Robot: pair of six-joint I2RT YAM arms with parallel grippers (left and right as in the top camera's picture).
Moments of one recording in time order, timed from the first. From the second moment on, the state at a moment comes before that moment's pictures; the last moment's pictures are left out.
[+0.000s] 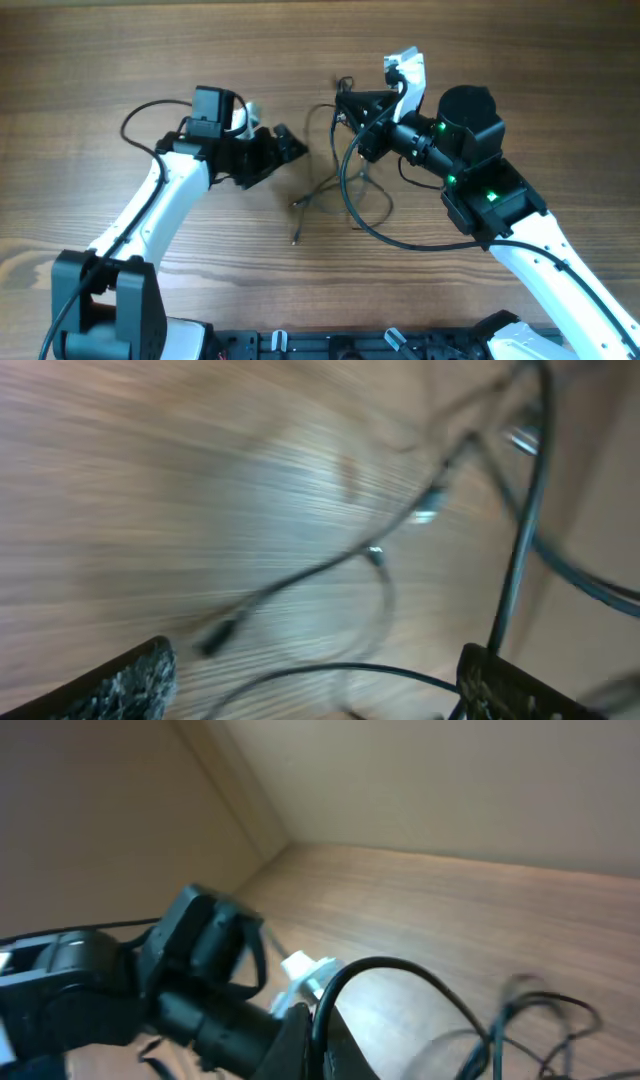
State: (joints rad) left arm -0.18 1.59 1.02 -0.56 0.60 -0.60; right arm 0.49 1.23 1.03 -0.03 -0.41 0.37
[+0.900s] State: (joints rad) left arm -0.34 1.59 1.02 -0.49 0.51 -0.60; right arm 0.49 1.25 1.03 0.04 -0.55 0.47
